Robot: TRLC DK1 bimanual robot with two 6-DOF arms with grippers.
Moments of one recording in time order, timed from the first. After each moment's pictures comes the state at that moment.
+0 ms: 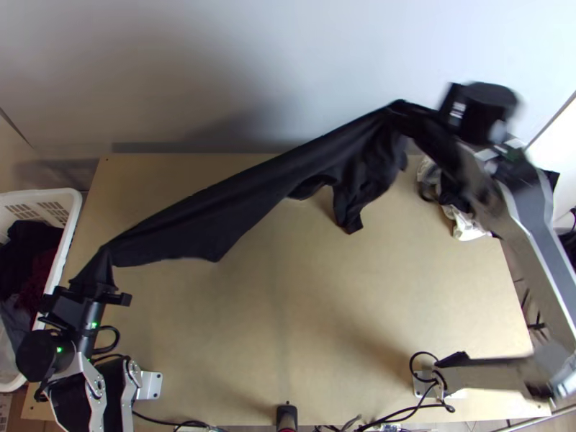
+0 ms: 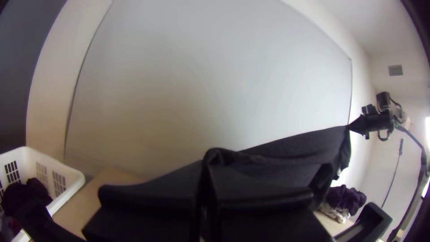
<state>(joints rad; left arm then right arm) 0.37 0.06 0.34 -0.04 0.43 -0.35 0.40 1.43 1.80 -0.57 0.14 0.46</state>
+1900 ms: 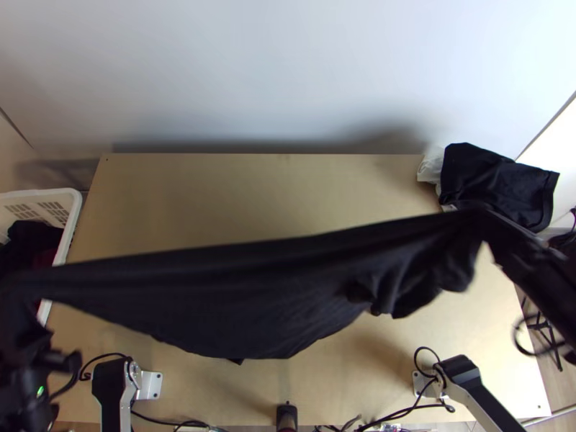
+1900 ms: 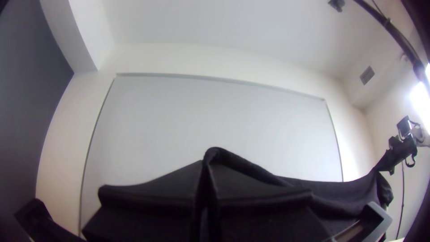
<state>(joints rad) 0.28 0.00 0.75 0.00 0.23 -0.24 0.30 0.68 1.32 -0.65 -0.17 0.63</state>
